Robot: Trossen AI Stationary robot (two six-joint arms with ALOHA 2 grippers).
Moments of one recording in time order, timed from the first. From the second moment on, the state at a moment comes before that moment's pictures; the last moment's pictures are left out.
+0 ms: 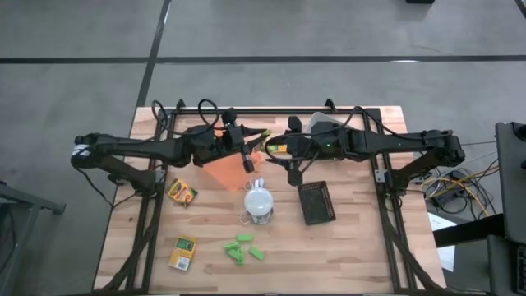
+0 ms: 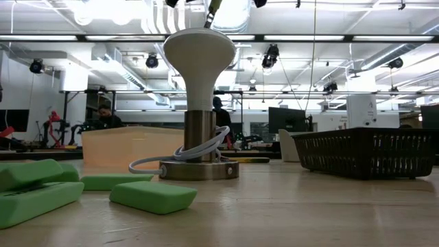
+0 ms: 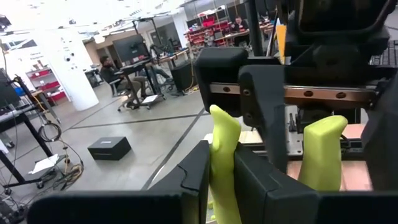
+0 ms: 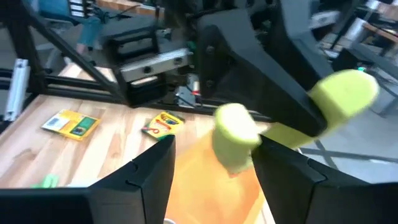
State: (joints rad) left arm 0.02 1.29 1.08 0.25 -0.37 0.26; right arm 0.00 1.42 1.30 -0.18 0.06 -0.15
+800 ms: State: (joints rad) left arm 0.02 1.29 1.08 0.24 -0.29 0.26; right arm 0.00 1.42 1.30 -0.17 0.02 -0.19
